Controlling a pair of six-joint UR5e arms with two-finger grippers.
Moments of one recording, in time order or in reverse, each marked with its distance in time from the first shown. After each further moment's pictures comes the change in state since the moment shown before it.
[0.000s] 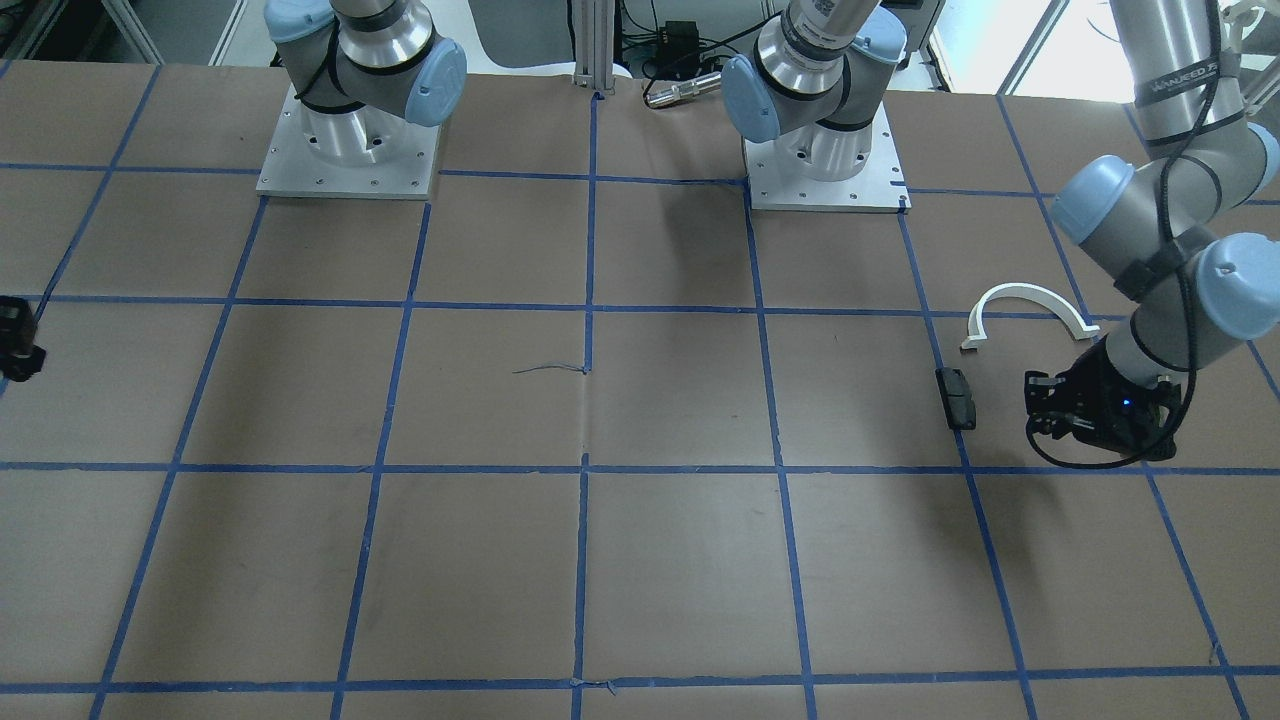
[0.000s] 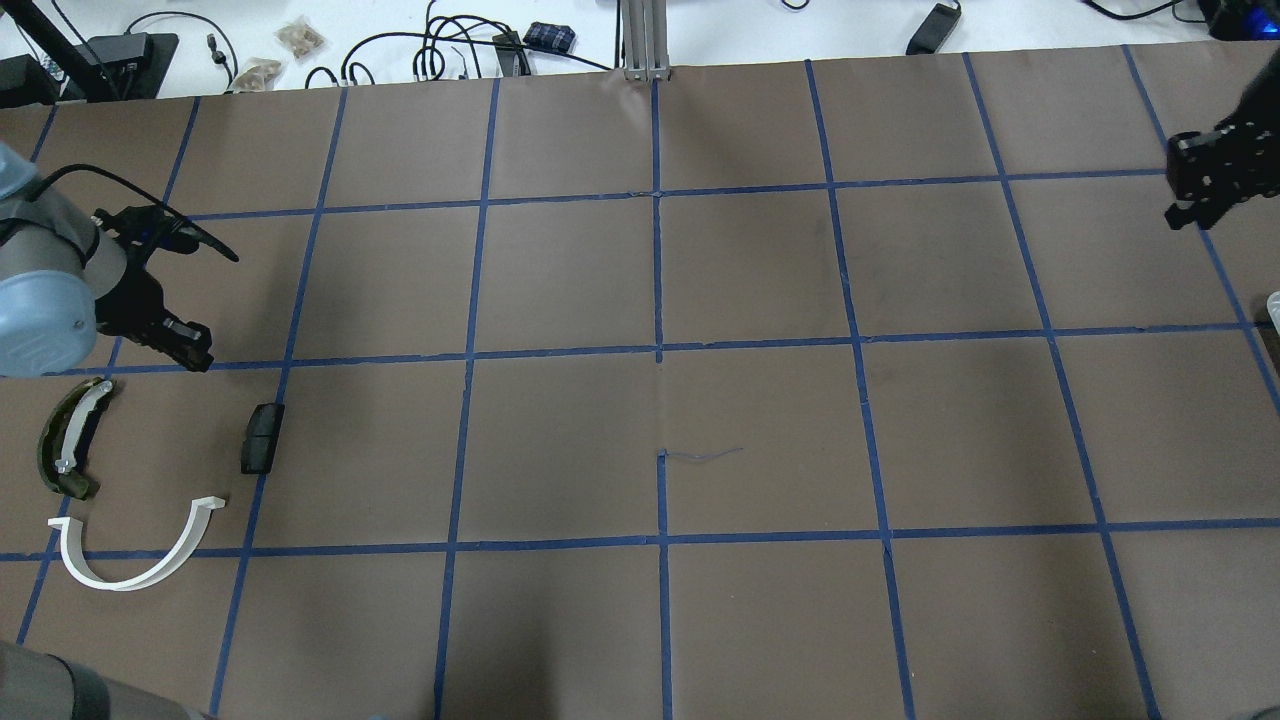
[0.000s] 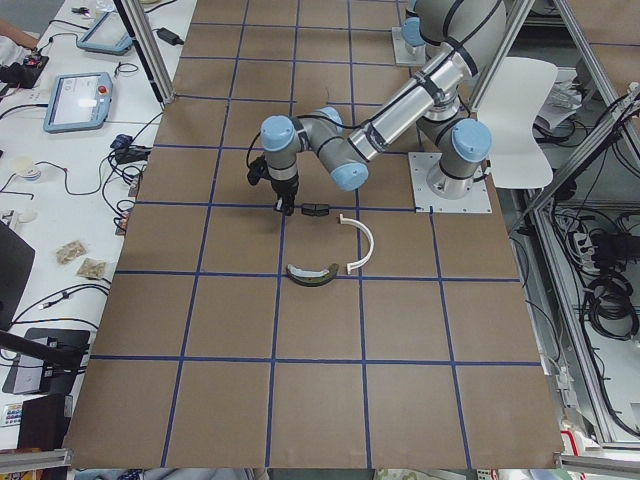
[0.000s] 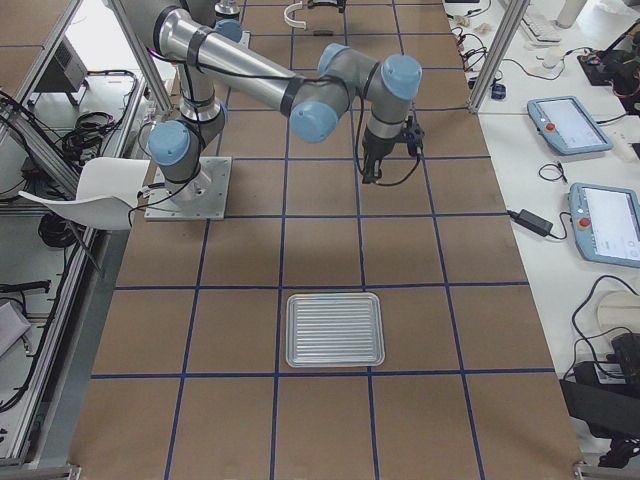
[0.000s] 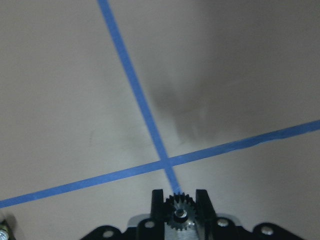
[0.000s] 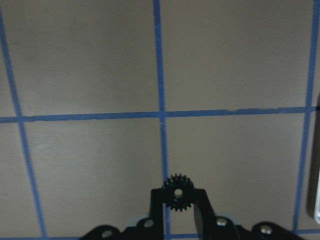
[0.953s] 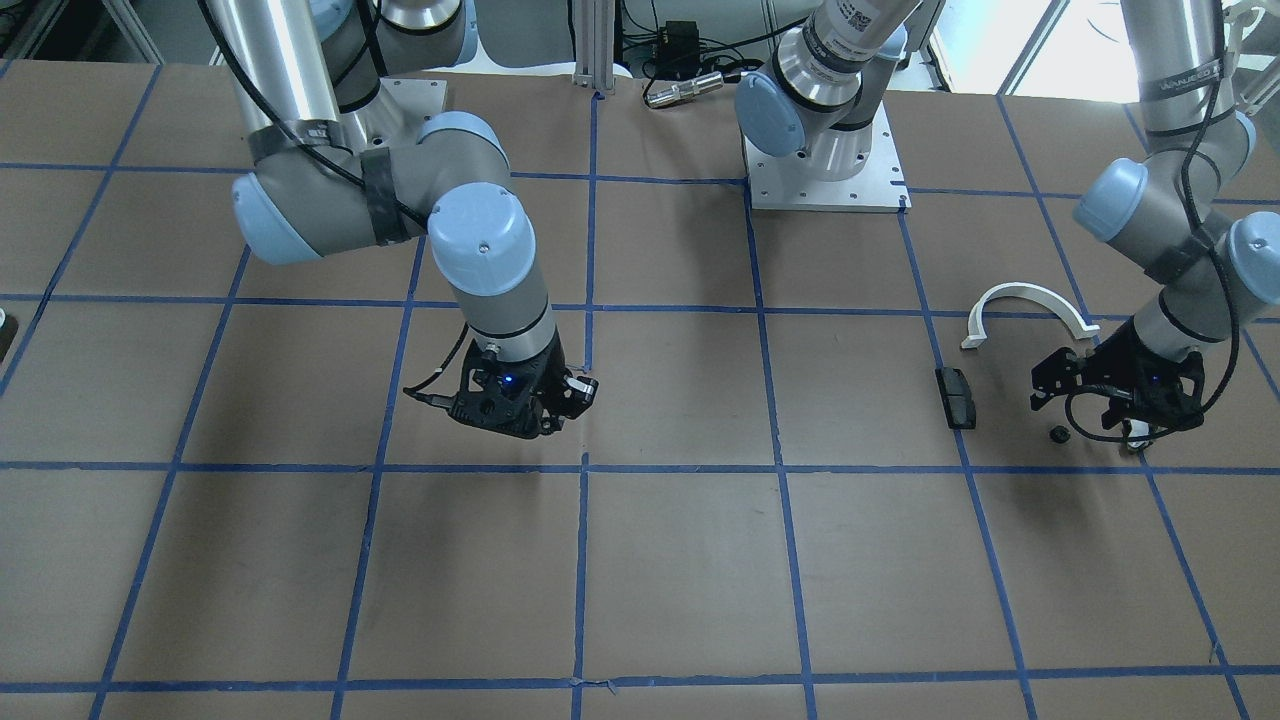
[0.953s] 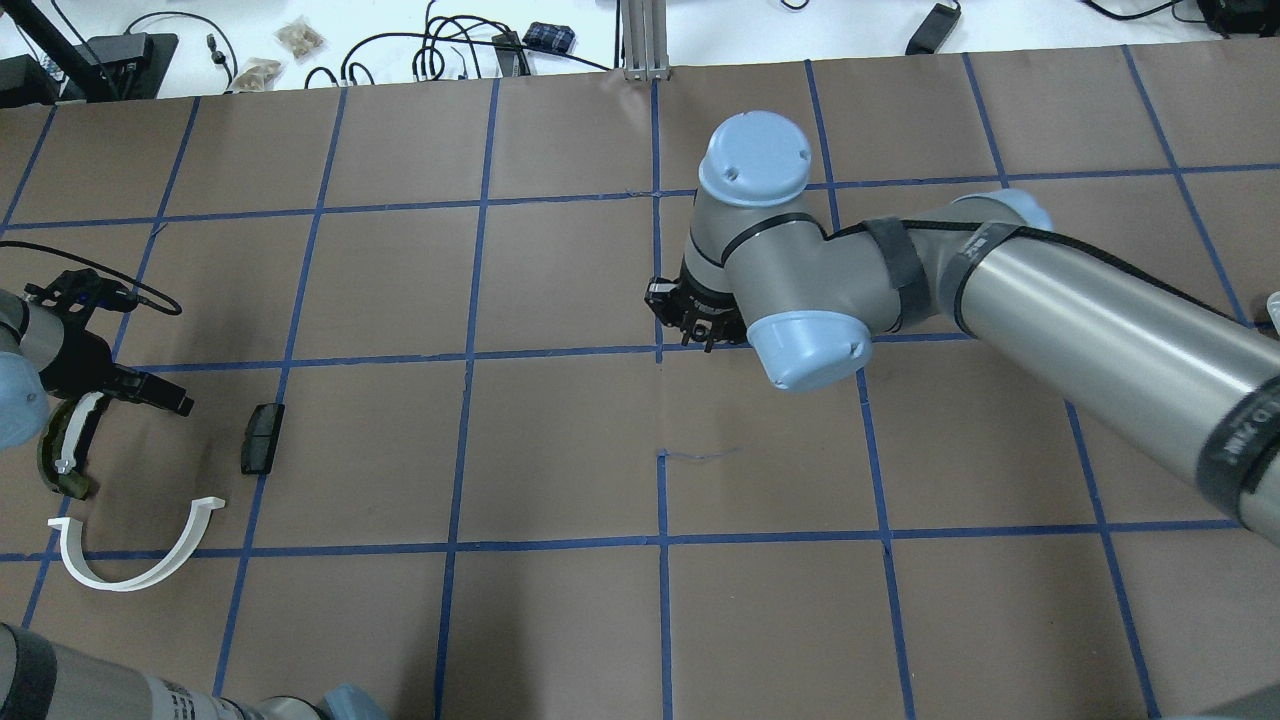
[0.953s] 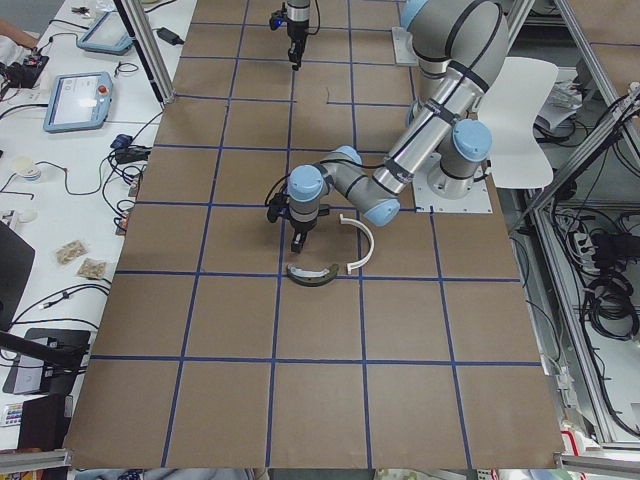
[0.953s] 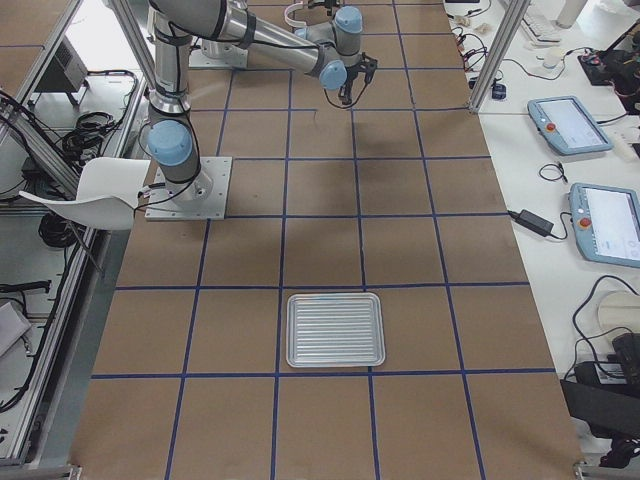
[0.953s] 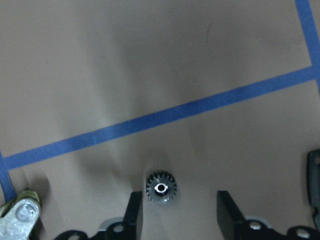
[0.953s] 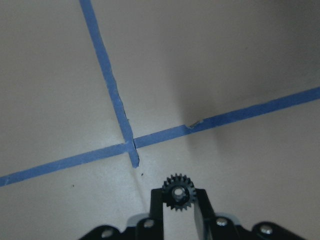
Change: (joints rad) left arm 0.141 -0.008 -0.086 0.125 -0.096 0.108; right arm 0.691 0.210 0.304 -0.668 0.121 0.916
